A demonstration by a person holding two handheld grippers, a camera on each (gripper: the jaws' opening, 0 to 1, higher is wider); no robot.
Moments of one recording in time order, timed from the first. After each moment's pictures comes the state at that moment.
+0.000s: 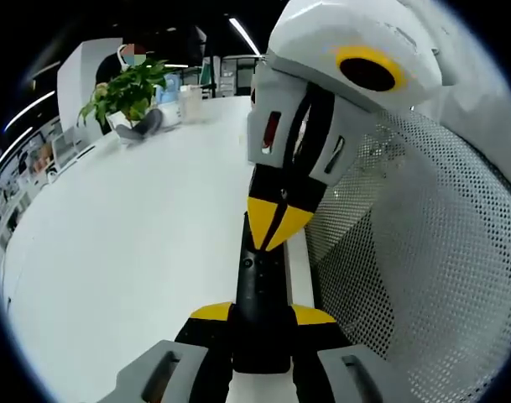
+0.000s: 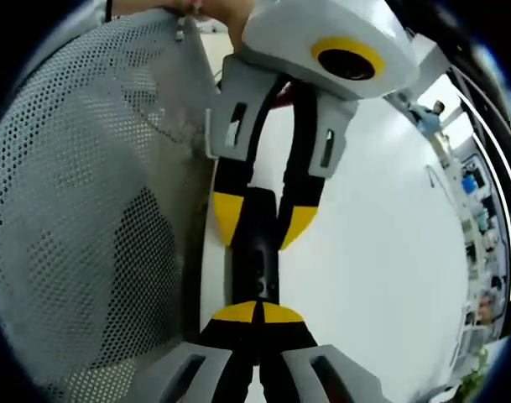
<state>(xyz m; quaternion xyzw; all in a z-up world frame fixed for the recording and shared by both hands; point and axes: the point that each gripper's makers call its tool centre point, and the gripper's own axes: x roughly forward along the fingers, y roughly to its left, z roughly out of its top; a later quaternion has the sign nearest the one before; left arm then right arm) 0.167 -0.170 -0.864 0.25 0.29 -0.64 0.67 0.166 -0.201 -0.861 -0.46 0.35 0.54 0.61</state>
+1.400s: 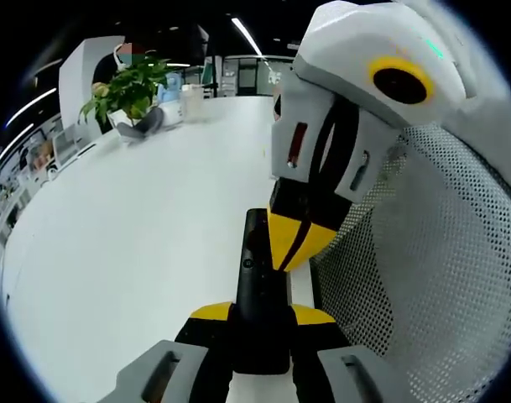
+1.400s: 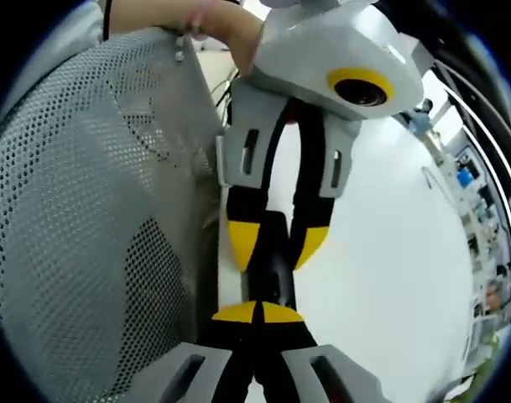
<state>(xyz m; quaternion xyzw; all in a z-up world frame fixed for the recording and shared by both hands) 0.166 -0.170 -0.864 0.24 0.30 -0.64 0.67 0.151 -0.183 -0.861 -0.44 0.32 0.55 0.63</state>
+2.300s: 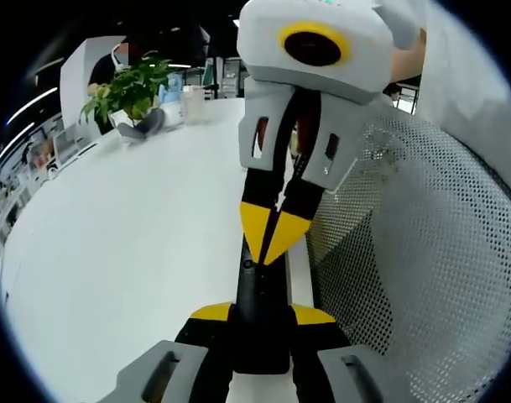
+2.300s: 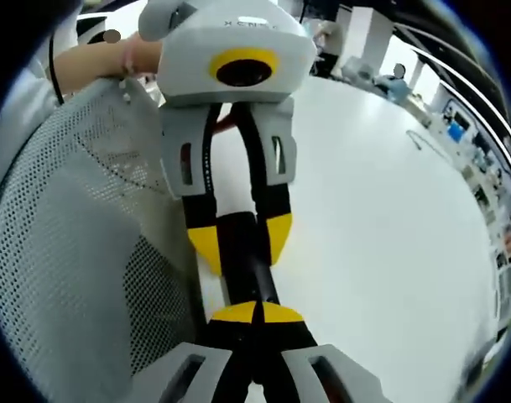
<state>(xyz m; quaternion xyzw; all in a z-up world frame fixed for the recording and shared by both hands) 0.167 -0.170 -0.863 0.24 0.30 -0.64 0.67 0.168 -0.185 -0.857 -0.36 0.37 0.54 0.66</state>
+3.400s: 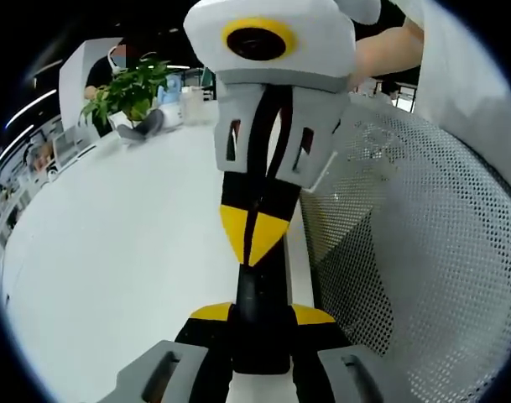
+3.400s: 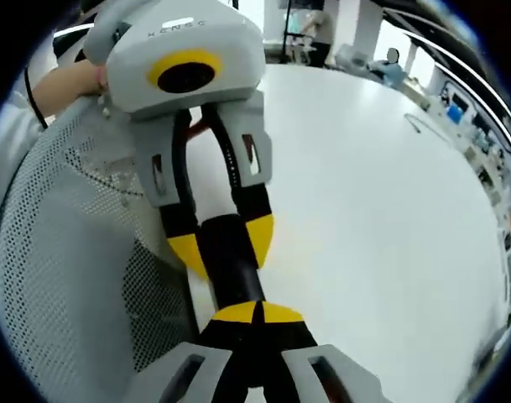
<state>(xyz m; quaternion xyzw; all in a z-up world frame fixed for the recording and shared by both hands) 0.166 -0.170 -0.863 0.24 0.29 -0.64 0.67 0.179 -0.184 -0.858 -0.32 0.42 0.53 0.66</state>
